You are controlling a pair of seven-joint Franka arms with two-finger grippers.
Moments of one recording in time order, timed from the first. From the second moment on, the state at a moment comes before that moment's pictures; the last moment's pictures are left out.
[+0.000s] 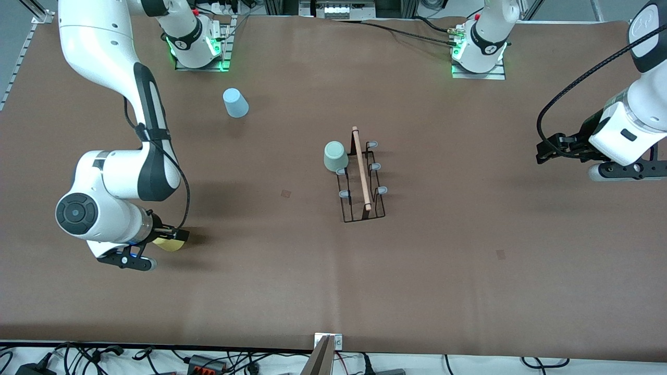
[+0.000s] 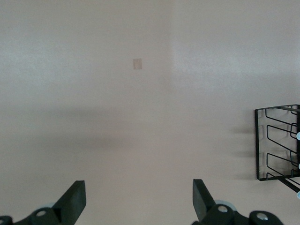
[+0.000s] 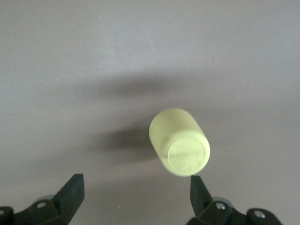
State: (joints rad) left arm 0.07 0.11 -0.14 -1.59 0.00 1.67 -0.13; right arm 0.37 0.75 -0.35 -1.31 0.19 1.96 0.17
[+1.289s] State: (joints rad) left arm 0.06 0.11 -0.14 -1.59 0.00 1.66 -0.13; right arm 0.28 0.84 -0.34 -1.34 0.31 2.03 -0.12
